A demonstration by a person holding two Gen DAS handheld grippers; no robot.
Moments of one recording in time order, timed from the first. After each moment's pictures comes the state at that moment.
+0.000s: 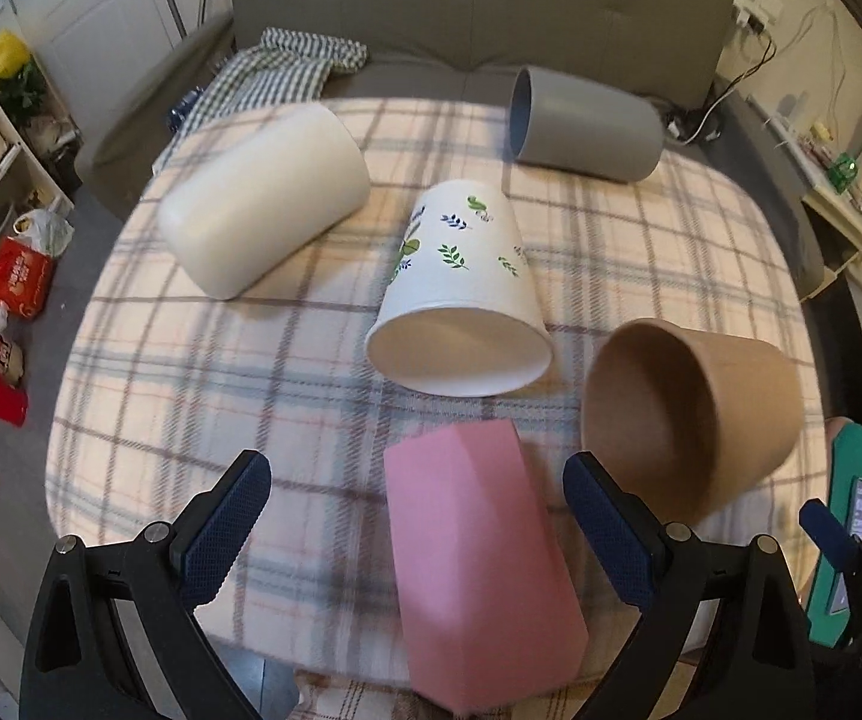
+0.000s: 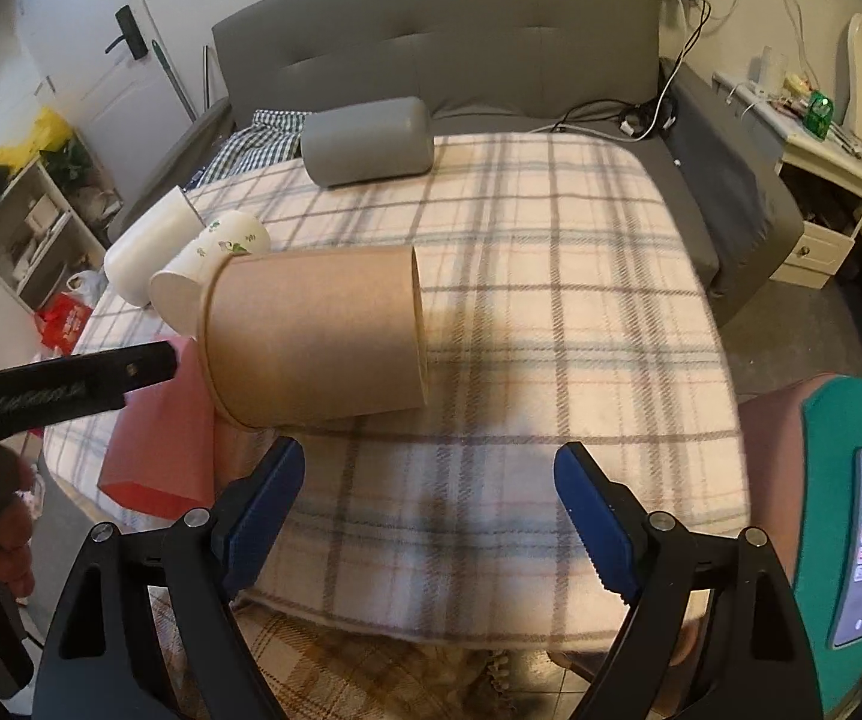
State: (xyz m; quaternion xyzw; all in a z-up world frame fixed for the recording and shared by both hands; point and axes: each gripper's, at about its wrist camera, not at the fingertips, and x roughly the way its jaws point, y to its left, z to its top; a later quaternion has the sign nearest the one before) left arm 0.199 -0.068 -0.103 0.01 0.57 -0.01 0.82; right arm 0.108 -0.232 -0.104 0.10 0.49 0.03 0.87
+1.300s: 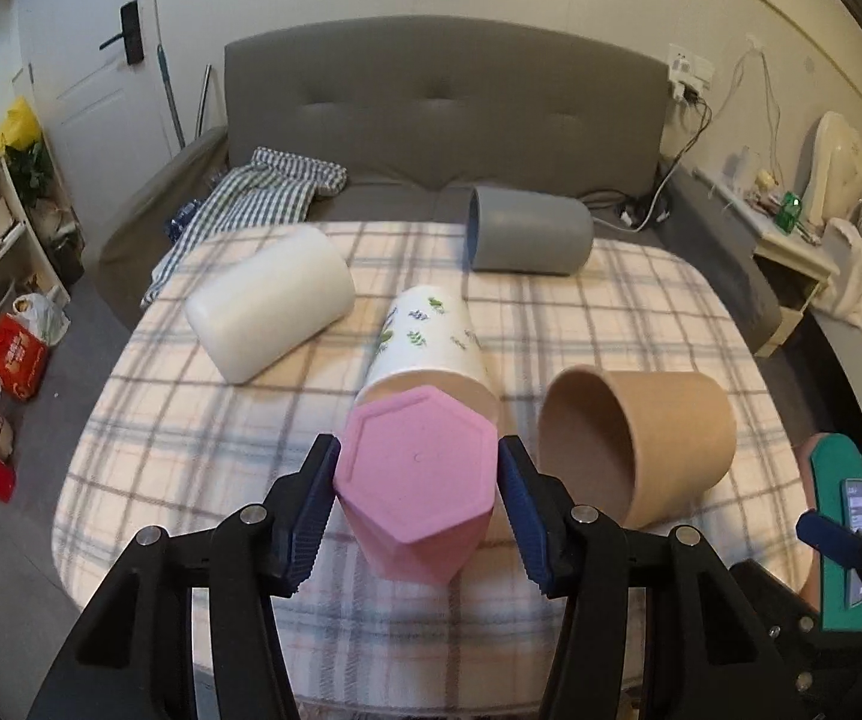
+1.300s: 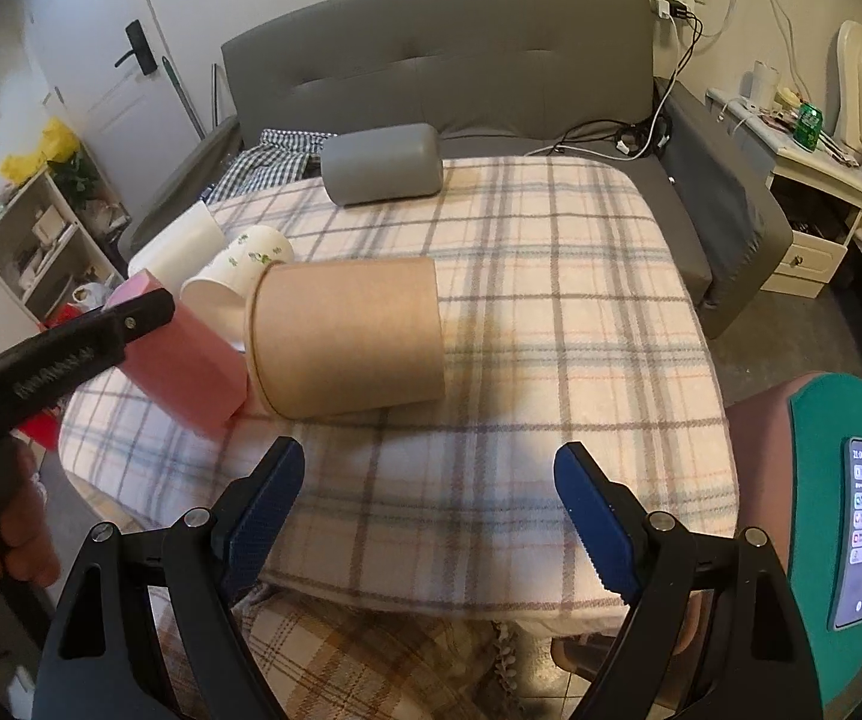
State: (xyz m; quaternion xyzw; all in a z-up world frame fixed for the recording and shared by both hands) left arm 0.153 -0.068 -0.073 0.02 0.41 -0.05 0.91; right arm 0.083 -0.225 -0.086 0.09 0.46 0.02 0.88
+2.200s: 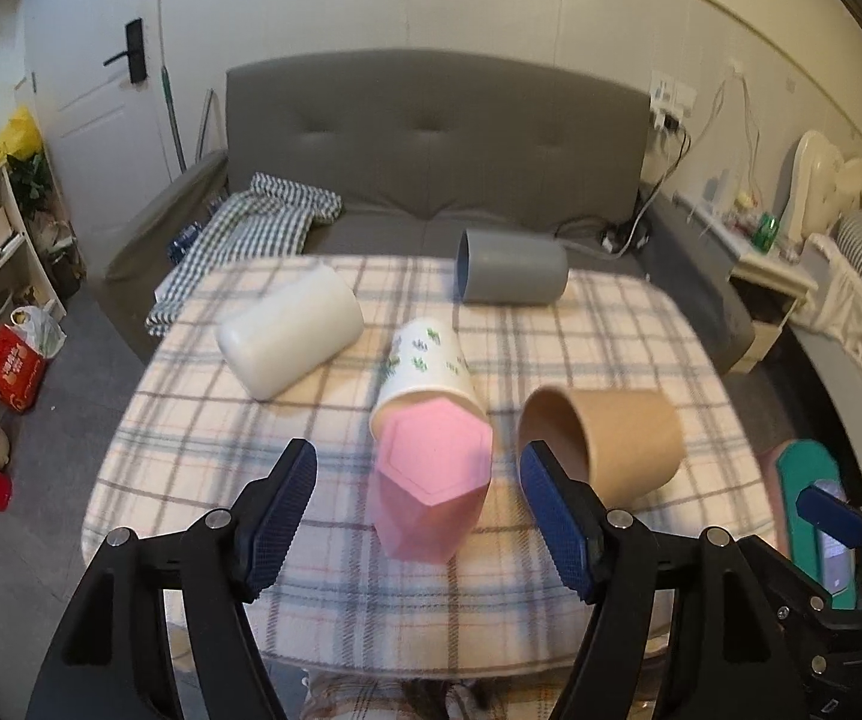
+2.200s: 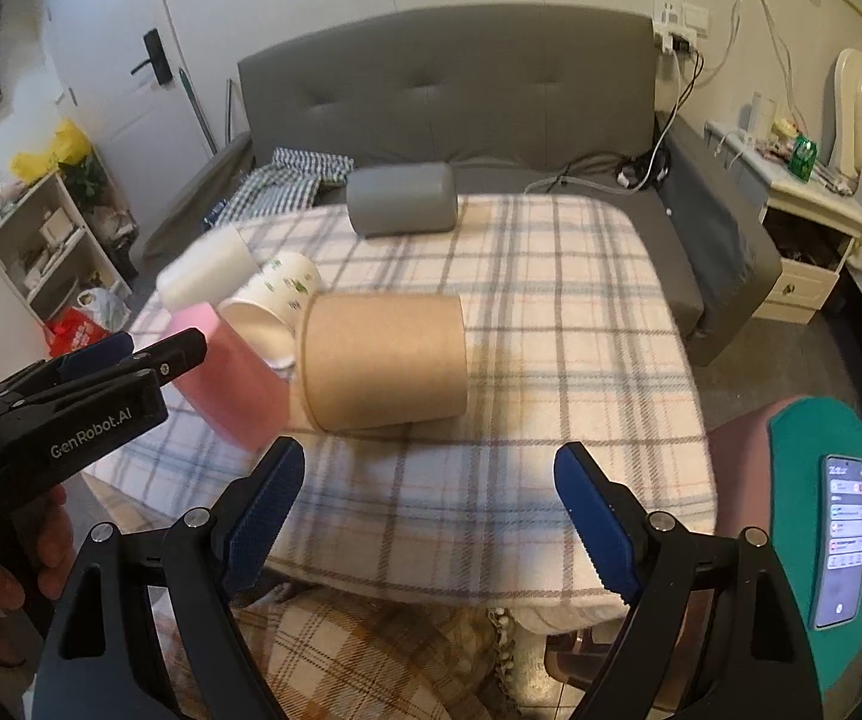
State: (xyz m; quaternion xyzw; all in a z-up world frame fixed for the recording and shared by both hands) left arm 0.122 -0.051 -0.030 0.00 0.39 -0.07 0.92; right arm 0.059 -0.212 -0.043 0.07 0.42 0.02 0.90
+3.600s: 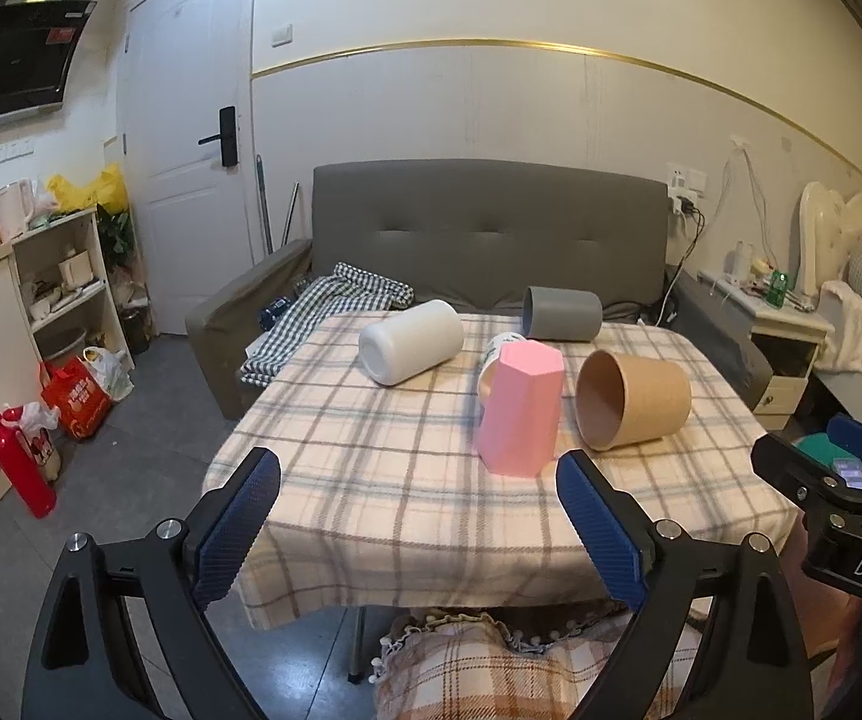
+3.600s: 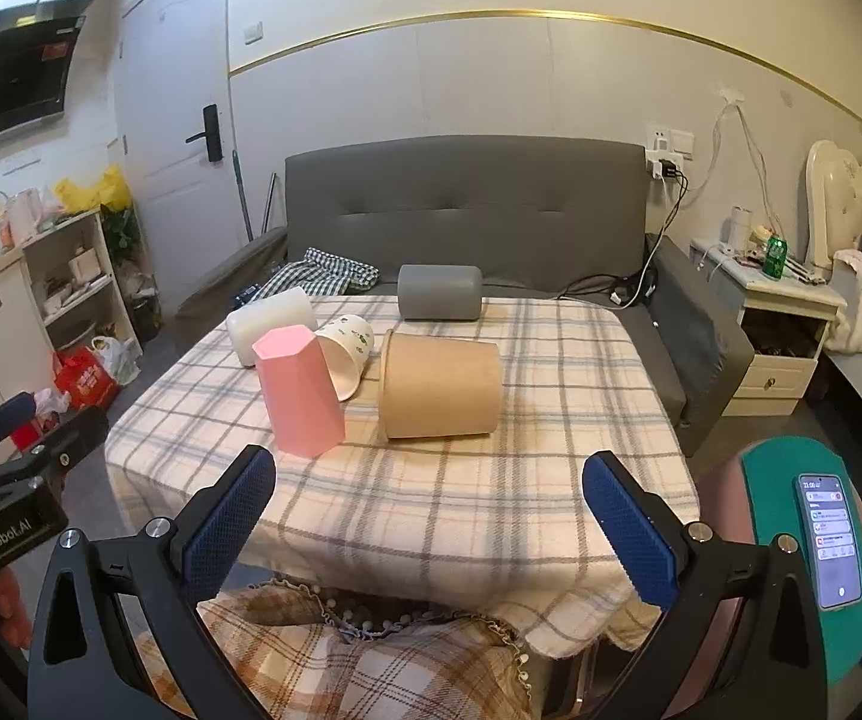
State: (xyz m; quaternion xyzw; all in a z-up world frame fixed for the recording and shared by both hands) left arm -0.022 0.007 -0.046 0.01 0.25 -0.01 0.97; right arm -0.039 -0.171 -0.046 0.03 0.27 0.02 0.96
